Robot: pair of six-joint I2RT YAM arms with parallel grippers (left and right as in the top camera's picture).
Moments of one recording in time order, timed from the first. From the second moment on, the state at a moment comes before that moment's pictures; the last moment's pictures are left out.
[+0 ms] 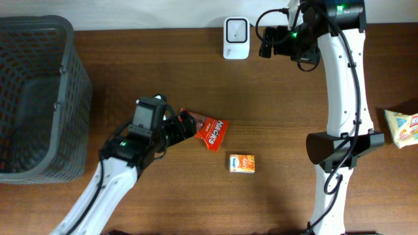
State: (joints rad) left arm -0.35 1.29 0.90 -0.51 0.15 -0.74; right arm 0.13 2.29 2.78 -1.69 -0.20 0.21
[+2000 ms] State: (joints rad) left arm -0.40 1.71 1.24 -0.44 -0.55 -0.18; right arm 0.13 2.29 2.78 -1.69 -0.20 0.21
